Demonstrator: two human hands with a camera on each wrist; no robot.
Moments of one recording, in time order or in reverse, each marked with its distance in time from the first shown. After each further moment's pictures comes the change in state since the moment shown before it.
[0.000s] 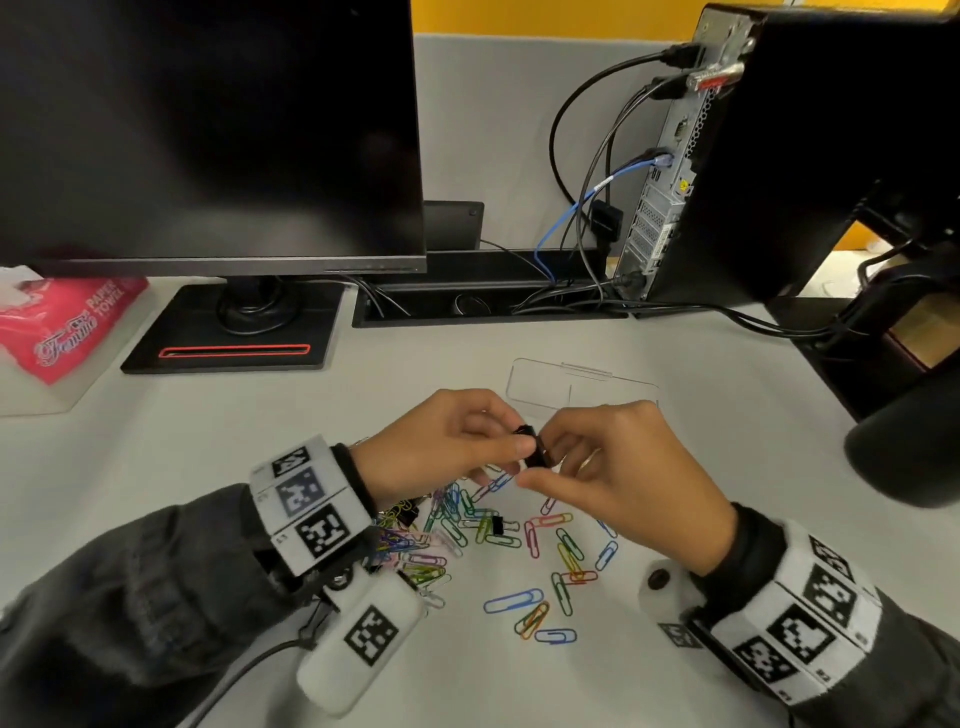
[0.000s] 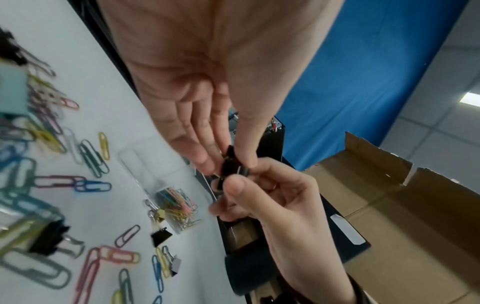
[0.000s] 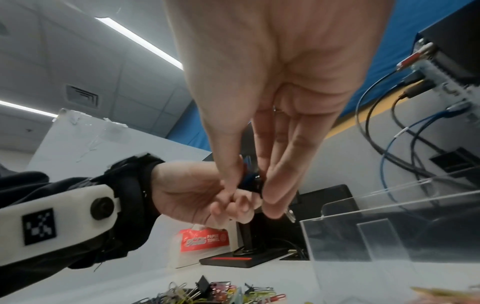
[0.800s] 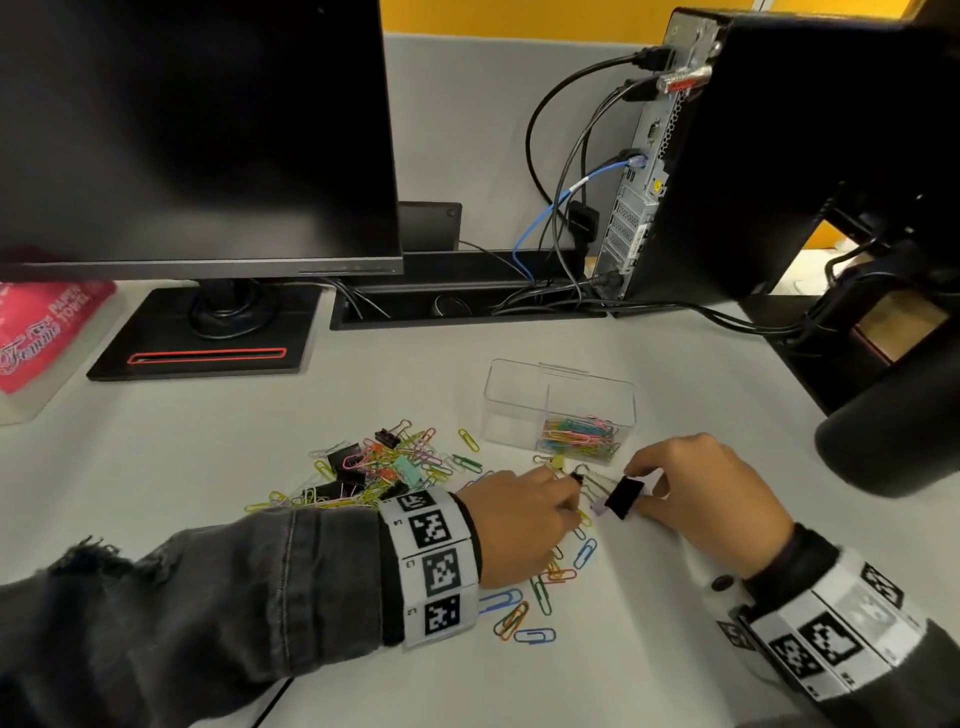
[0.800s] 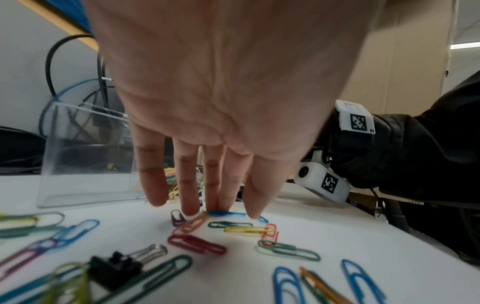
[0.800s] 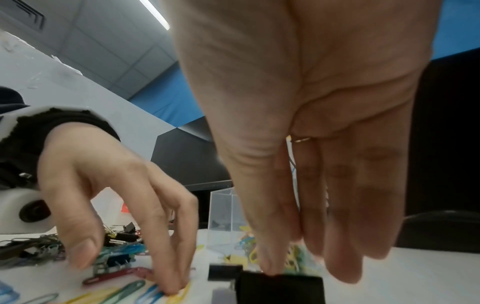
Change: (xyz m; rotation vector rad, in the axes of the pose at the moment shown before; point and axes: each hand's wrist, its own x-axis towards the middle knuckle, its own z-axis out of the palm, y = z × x) left_hand 0.026 -0.025 0.073 1.379 -0.444 0.327; right_hand -0.033 0.067 -0.018 -0.473 -0.166 0.434
